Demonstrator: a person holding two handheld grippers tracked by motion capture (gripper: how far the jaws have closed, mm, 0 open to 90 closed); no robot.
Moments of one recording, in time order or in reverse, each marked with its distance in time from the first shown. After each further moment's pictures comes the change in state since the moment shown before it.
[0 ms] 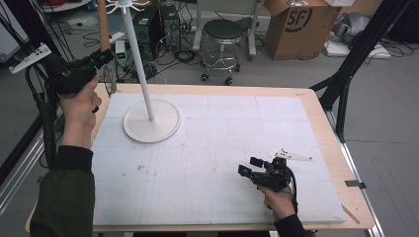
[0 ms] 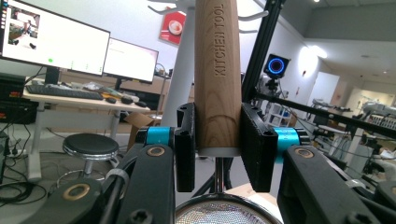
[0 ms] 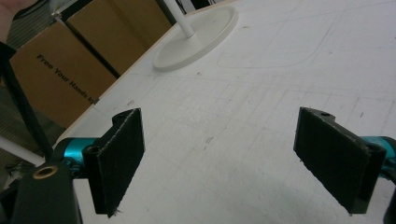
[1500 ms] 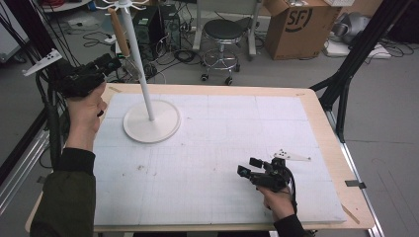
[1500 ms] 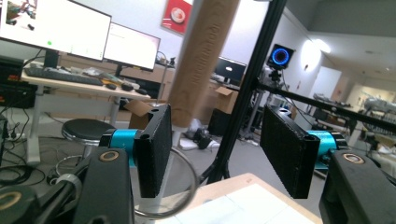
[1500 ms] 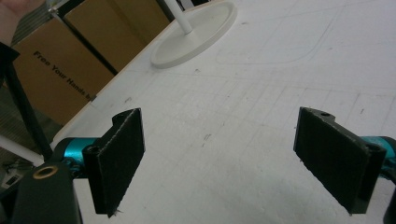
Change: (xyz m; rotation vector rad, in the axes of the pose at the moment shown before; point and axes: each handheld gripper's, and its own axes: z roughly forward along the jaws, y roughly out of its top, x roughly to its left) left arm 0.004 -0.016 0.003 0.032 -0.008 -0.028; right arm 0.000 -0.002 0.002 0.010 -0.007 -0.006
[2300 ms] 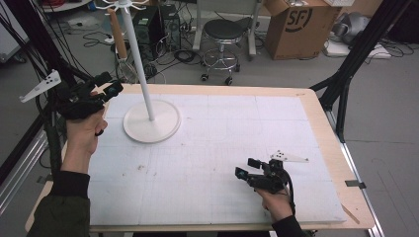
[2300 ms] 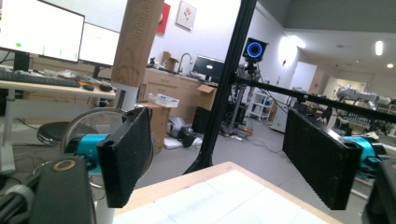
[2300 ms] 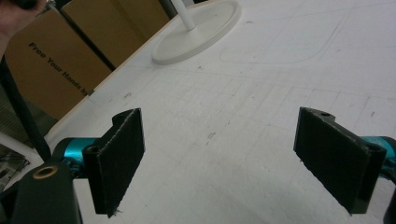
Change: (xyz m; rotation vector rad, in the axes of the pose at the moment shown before) left arm -0.025 -0.029 -0.031 0.008 -0.080 0.029; right arm 0.008 -0.002 0.003 0.007 -0.009 -0.044
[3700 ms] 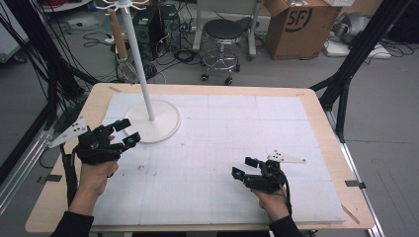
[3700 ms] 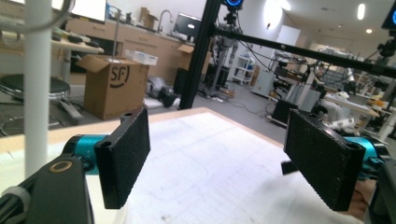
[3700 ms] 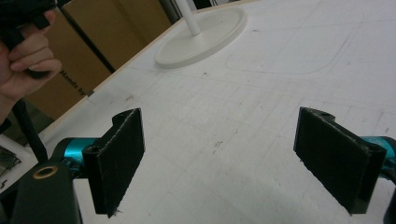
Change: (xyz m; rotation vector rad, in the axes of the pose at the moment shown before) left arm -0.038 -0.090 -0.033 0.162 -0.077 -0.048; right arm 0.011 0.001 0.005 -0.019 -0.004 -0.041
